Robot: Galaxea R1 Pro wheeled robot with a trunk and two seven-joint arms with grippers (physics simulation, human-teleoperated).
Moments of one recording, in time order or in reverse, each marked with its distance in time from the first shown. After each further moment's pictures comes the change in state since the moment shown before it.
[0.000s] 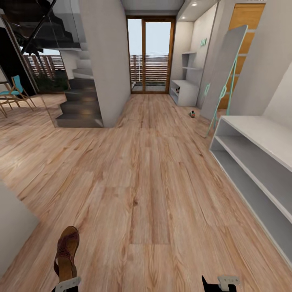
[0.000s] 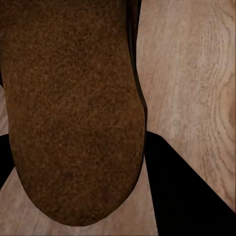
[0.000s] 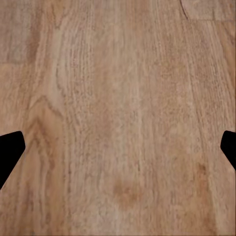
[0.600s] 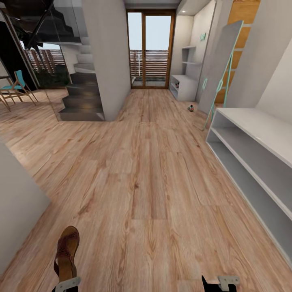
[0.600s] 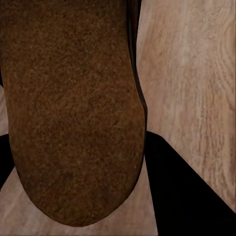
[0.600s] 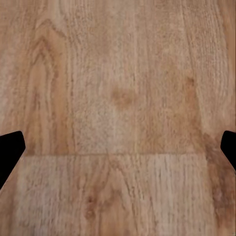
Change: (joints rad) left arm 0.000 0.000 0.000 0.000 0.000 0.000 0.000; right arm 0.000 0.000 0.000 0.000 0.000 -0.001 0.000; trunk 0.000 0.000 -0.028
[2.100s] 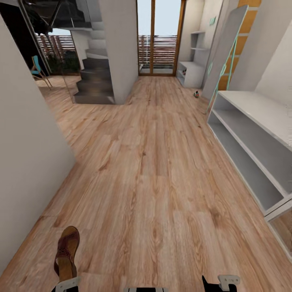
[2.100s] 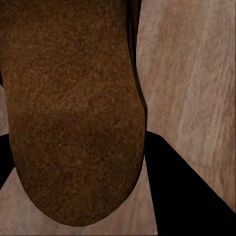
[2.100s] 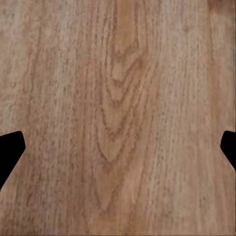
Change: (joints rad) left arm 0.000 0.000 -0.001 0.000 -0.001 0.000 0.000; right arm 0.000 -0.002 0.000 -0.002 -0.002 0.002 -0.001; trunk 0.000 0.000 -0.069
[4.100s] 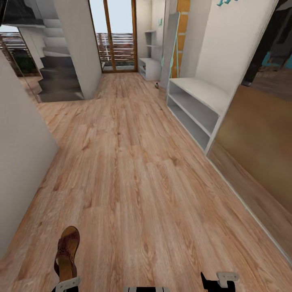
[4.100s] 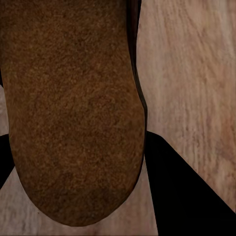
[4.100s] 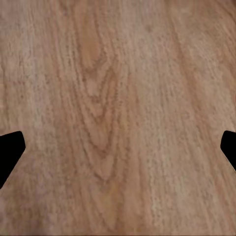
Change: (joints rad) left arm 0.000 0.000 0.001 -0.001 0.000 0.000 -0.004; right arm -0.002 0.003 0.000 -0.024 0.003 0.001 -0.004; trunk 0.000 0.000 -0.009
